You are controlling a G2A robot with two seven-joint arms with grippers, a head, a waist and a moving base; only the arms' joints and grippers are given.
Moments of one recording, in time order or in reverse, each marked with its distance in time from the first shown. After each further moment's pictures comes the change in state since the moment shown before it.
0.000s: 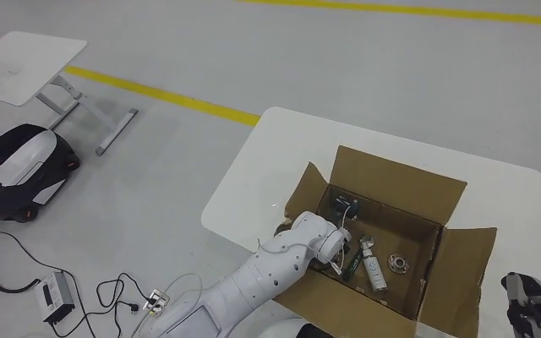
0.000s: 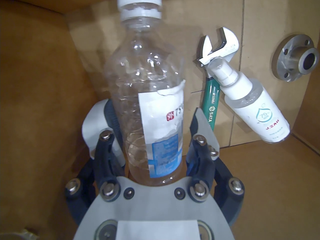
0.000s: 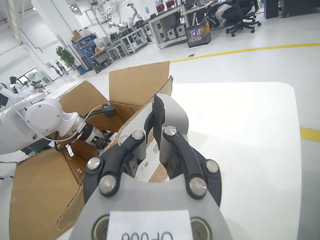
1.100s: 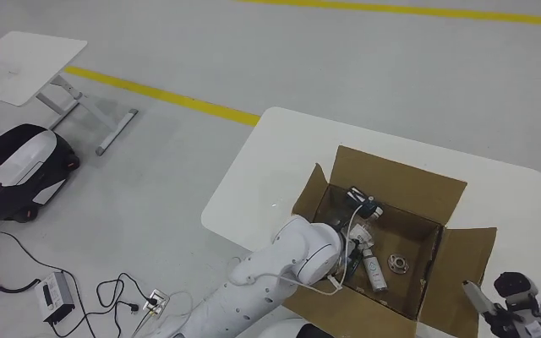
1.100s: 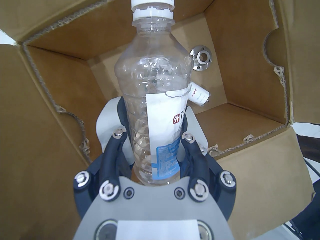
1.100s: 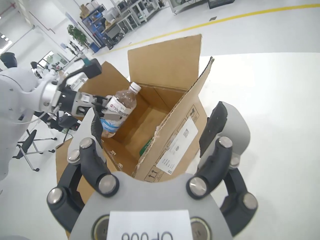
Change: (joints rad) left arm 0.164 0.044 -0.113 -0.609 0.091 -0.096 -0.217; right arm -0.019 0.013 0.008 -0.165 0.195 0.093 0.409
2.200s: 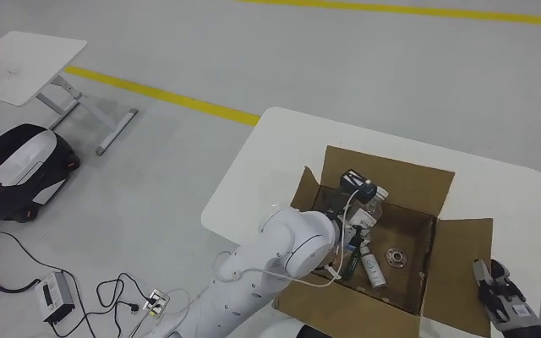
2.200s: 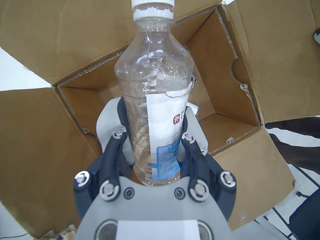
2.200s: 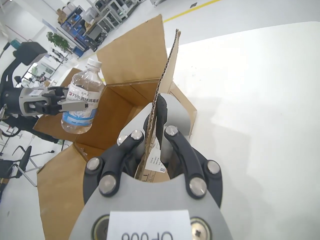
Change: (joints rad) left arm -0.021 0.004 -0.055 -0.069 -0.047 -0.016 0.026; right arm 0.106 -0.006 -0.081 0.066 0.036 0.197 0.019
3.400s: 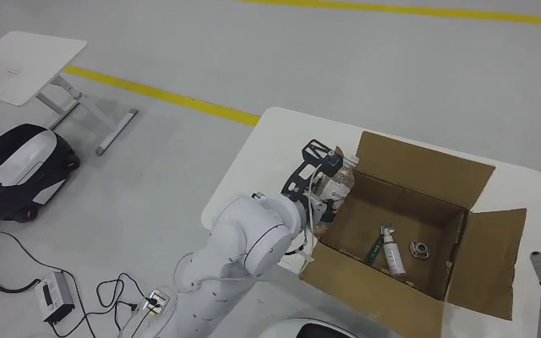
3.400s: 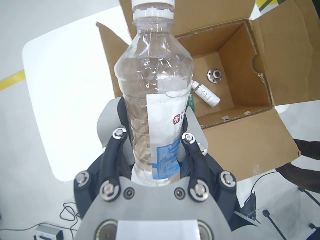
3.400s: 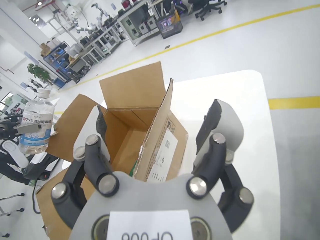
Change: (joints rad) left arm 0.026 0.033 -0.190 -0.237 0.086 -0.022 -0.136; right arm -0.039 -0.007 0.182 -0.071 0.007 0.016 -0.136
